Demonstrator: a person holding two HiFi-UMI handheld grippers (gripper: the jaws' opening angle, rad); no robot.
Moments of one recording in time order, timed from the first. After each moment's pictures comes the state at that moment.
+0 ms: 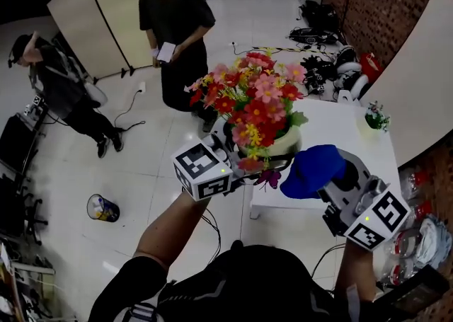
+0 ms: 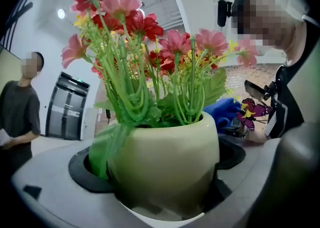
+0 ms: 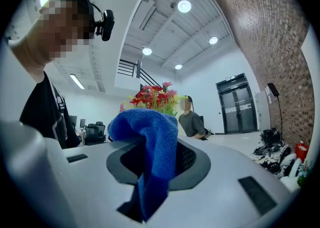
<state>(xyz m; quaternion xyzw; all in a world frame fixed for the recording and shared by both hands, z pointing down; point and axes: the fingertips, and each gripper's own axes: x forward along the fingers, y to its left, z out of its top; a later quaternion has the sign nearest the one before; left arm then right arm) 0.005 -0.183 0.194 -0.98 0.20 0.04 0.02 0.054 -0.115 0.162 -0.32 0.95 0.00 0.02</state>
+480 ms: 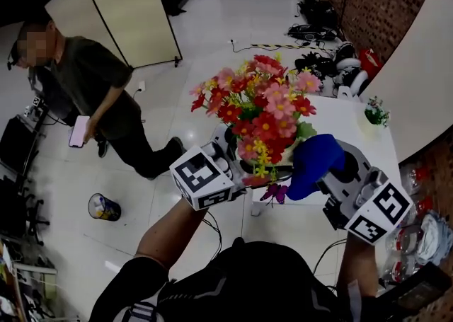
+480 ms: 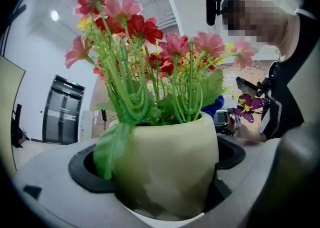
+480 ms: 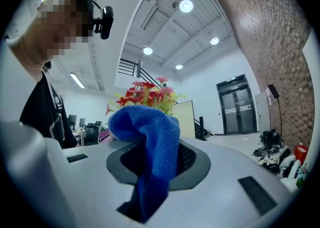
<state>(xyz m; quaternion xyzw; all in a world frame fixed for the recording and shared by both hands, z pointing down) 0.015 -0.163 0.187 -0.98 0.18 0.03 0.05 0.054 -0.128 0.150 -0.32 0.95 0.01 0.01</state>
